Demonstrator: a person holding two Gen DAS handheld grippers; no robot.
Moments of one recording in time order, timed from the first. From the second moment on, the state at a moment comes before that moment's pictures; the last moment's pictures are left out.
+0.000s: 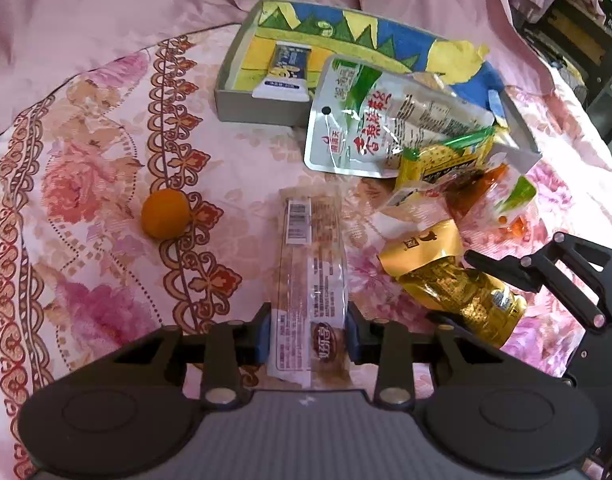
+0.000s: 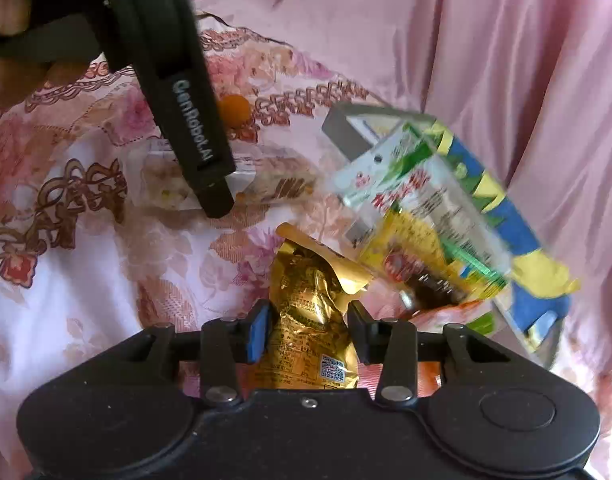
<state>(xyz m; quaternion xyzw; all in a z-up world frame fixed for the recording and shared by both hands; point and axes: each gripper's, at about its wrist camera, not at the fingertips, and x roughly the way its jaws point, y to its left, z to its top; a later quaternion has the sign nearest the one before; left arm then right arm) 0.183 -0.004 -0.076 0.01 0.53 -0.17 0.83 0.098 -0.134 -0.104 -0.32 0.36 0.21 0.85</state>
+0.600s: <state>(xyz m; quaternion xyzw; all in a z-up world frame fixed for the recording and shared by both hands) 0.167 0.004 -0.038 0.02 0.42 -0.11 0.90 0.092 -0.151 -0.063 -0.29 0.25 0.13 0.91</state>
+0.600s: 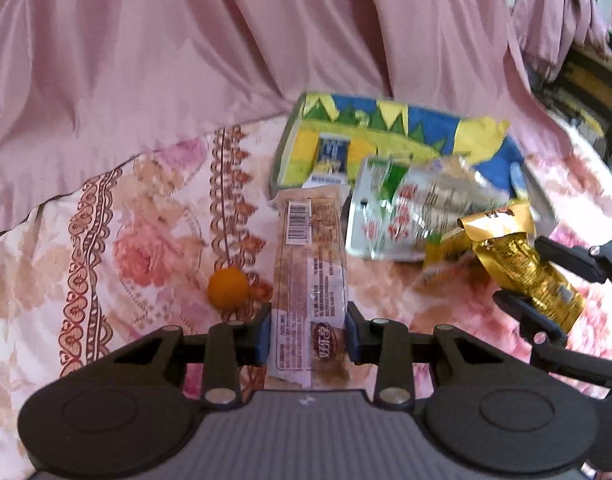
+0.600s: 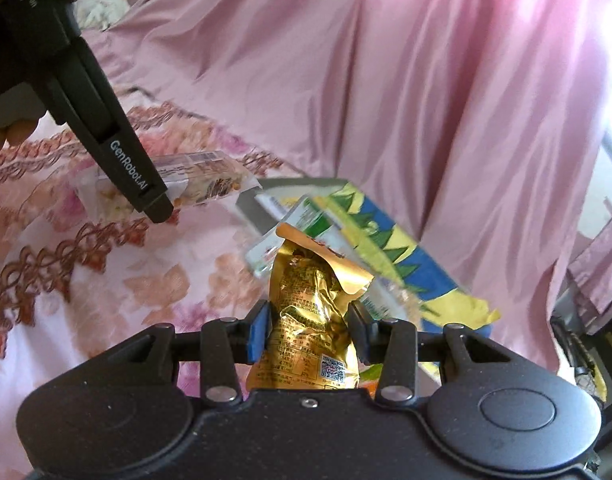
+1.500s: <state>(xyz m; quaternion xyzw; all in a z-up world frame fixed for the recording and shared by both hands) 0.333 -0.058 -0.038 -0.05 0.32 -0.12 0.94 0.213 -0.234 -0.046 -0.19 0.22 0.01 0.96</state>
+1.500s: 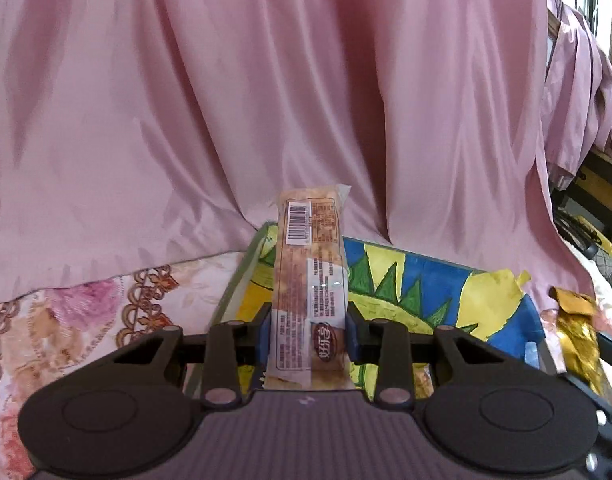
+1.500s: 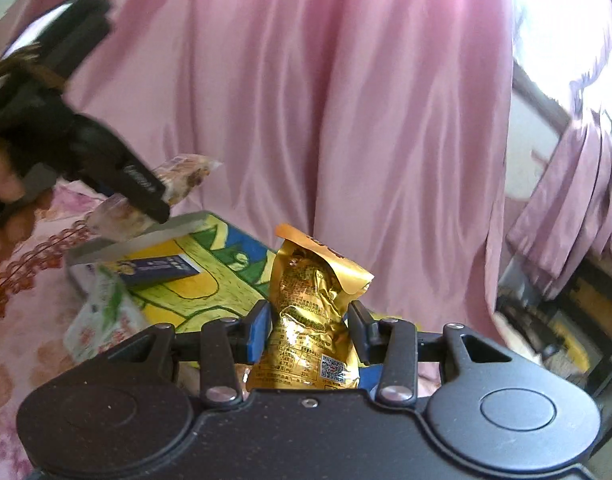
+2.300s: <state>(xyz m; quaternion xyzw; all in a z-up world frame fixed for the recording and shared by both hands) 0.354 -0.069 -0.078 -0.01 0.39 -0.17 0.90 0.274 -0.264 -0.096 -0.04 0.35 0.01 0.93</state>
